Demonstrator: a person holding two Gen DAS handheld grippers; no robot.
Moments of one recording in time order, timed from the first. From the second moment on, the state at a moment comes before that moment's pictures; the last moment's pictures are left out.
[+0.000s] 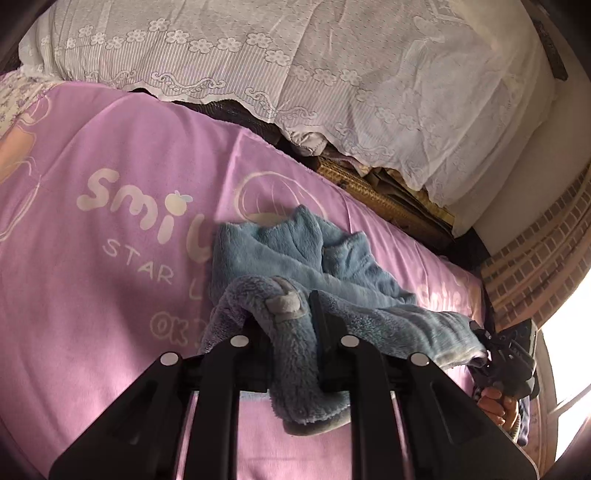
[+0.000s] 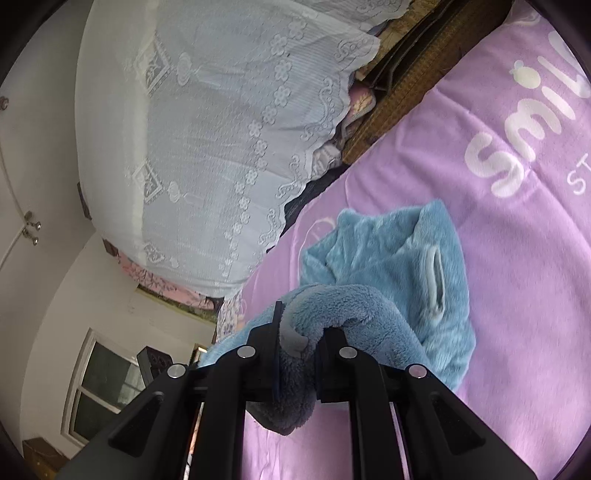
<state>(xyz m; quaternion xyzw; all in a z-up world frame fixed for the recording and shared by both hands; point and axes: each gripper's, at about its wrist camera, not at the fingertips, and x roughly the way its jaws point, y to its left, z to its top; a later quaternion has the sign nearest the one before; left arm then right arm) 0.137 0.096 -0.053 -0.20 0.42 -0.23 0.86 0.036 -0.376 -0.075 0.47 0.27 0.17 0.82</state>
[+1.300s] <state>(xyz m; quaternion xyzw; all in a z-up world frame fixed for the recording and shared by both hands) 0.214 0.096 -0.106 -0.27 0.40 -0.23 0.85 0.129 -0.401 -0.102 0.48 0.24 0.14 0.83</state>
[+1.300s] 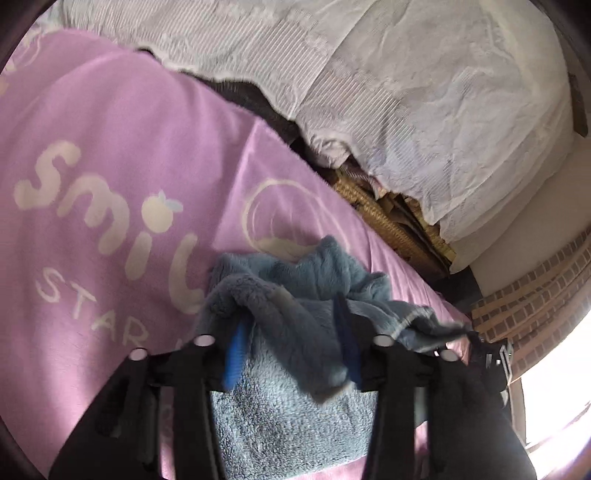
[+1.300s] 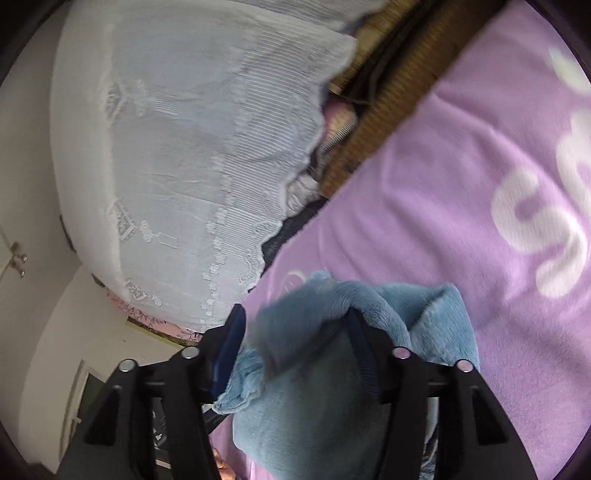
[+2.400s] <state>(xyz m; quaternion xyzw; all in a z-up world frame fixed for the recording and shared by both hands) 0.254 0.017 -0.111 -0.12 0.44 -0.15 0.88 0.202 -0.309 -0.118 0.32 0.33 0.09 0.88</state>
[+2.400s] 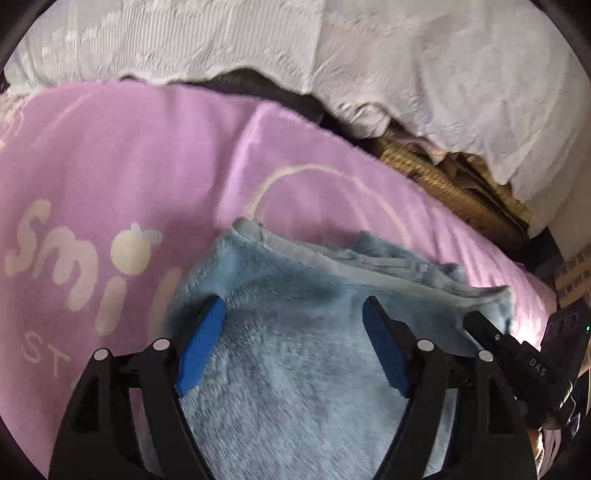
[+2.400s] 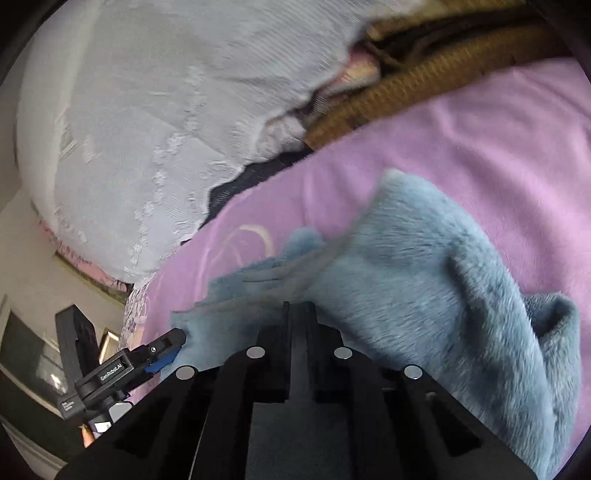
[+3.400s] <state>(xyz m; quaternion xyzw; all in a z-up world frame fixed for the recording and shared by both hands) 0.236 0.074 -0.118 -0.11 0.48 -0.04 0.87 0.146 -0.338 -0.113 0.31 0.32 0.04 0.89</state>
